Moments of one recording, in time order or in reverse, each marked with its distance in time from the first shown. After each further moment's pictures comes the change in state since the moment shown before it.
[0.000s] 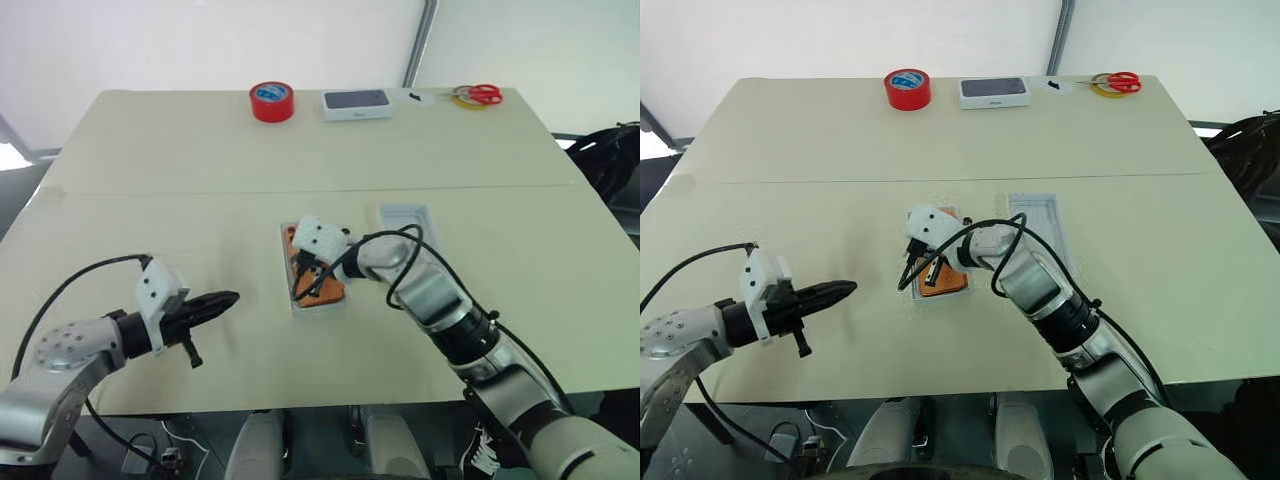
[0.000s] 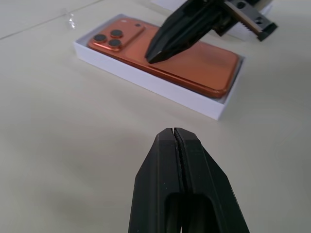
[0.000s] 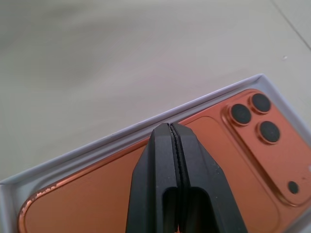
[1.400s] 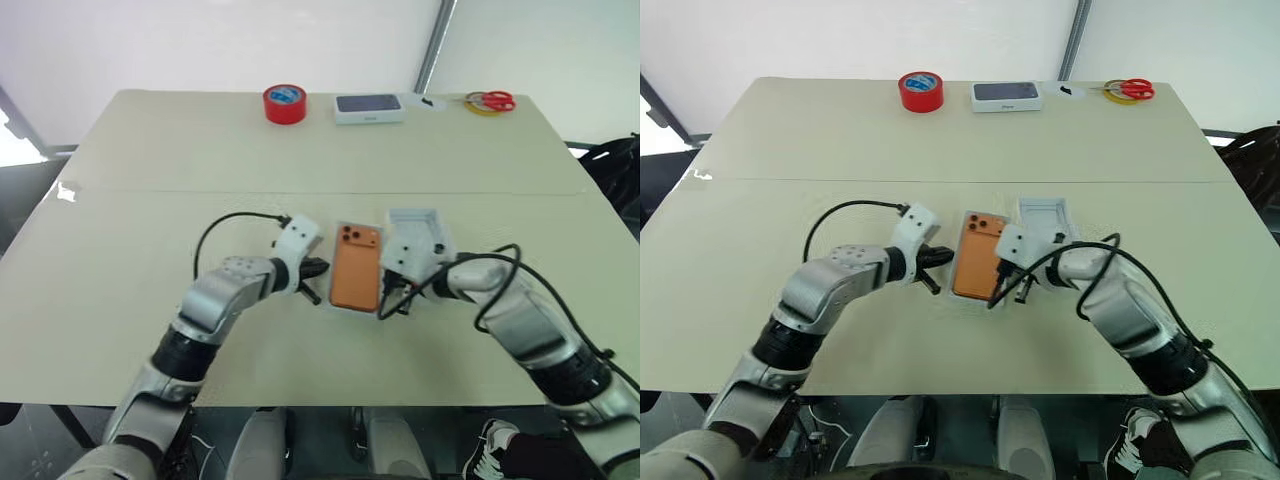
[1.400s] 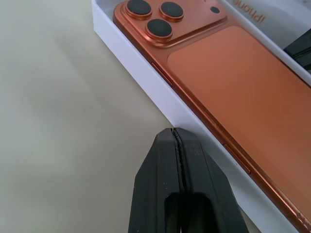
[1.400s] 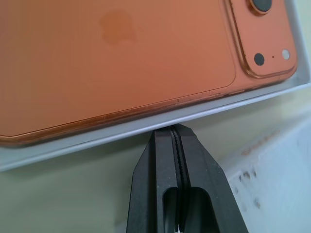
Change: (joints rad) left arm -0.706 -0.510 -0.526 0.333 0.270 0.523 0.305; right arm 0.297 -0.454 -0.120 -0.291 -0.092 0.125 0.087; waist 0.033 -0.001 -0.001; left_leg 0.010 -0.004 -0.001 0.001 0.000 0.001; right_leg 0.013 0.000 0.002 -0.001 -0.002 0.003
